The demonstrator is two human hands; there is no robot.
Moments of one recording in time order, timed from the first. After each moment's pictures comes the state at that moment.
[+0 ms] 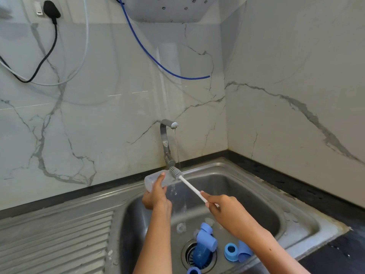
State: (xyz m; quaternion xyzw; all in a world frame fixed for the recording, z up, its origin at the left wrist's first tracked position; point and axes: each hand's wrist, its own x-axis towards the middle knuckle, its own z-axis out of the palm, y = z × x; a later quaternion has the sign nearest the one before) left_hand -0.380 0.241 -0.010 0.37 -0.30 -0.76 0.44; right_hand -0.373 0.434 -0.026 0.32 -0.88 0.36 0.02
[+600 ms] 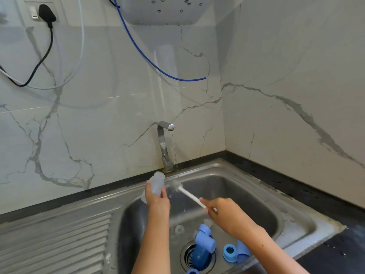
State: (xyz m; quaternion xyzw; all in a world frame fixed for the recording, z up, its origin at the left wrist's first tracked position) left_hand -0.374 0.239 -0.006 0.30 -0.10 -0.88 0.34; right_hand -0.378 0.439 -0.027 0.31 -0.89 0.35 -0.02
